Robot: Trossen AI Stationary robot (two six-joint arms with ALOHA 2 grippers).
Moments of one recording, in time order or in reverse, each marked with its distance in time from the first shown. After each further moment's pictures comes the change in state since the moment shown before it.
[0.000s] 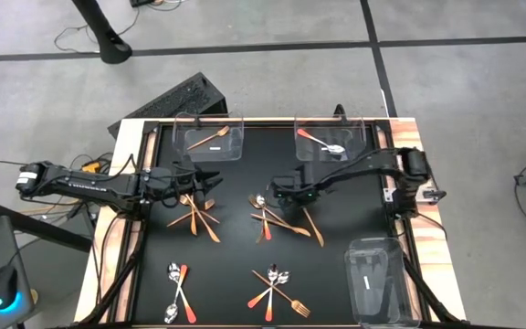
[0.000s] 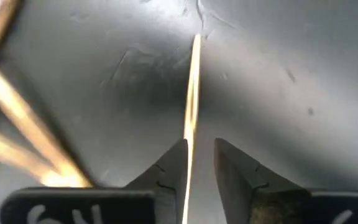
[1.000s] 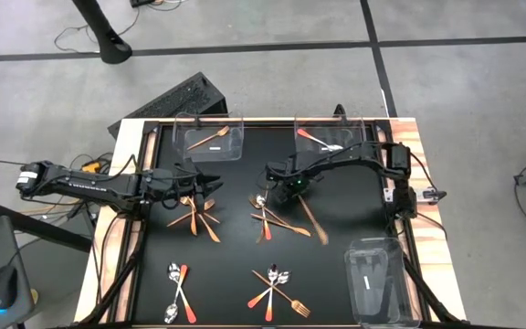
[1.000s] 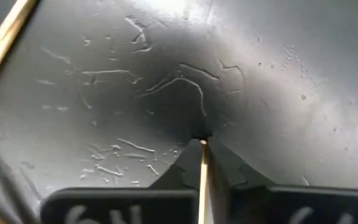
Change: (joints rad) left arm -0.005 0.000 0.000 -0.052 0.047 -0.014; right arm -0.137 0.111 0.006 0.121 -0.026 -0.234
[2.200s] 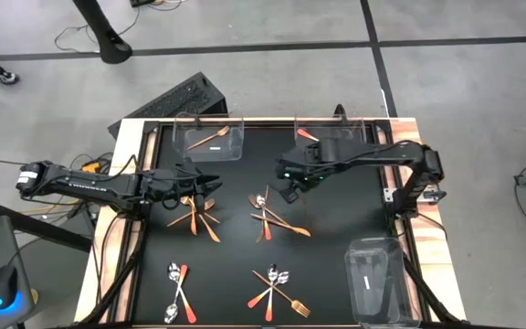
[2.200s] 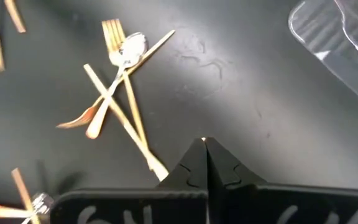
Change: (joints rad) left arm 0.000 0.000 0.000 -0.015 -0.014 0.038; right arm 0.182 -0.274 0.391 -0.462 0.103 0.043
